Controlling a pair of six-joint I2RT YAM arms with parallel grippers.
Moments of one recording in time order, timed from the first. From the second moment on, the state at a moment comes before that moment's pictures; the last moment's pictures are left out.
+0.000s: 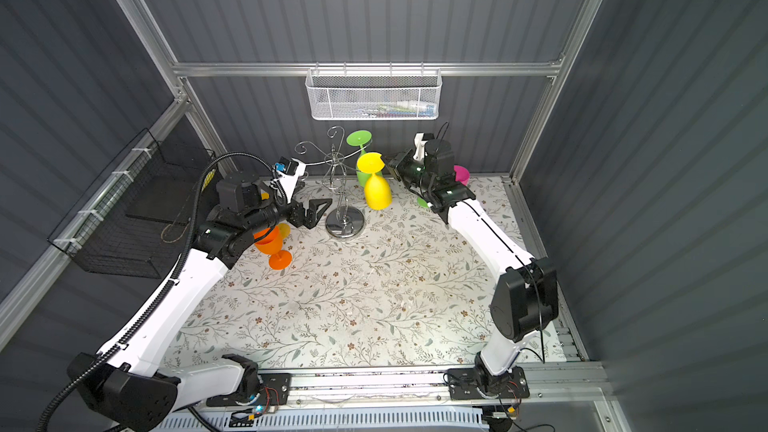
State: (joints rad) left arm -0.37 1.24 1.30 -0.39 0.33 0.10; right arm 0.39 1.69 1.54 0.00 -0.41 1.15
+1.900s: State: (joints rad) left arm -0.38 1.24 1.29 -0.40 0.32 0.09; right arm 0.27 1.48 1.36 0.00 -0.36 1.08
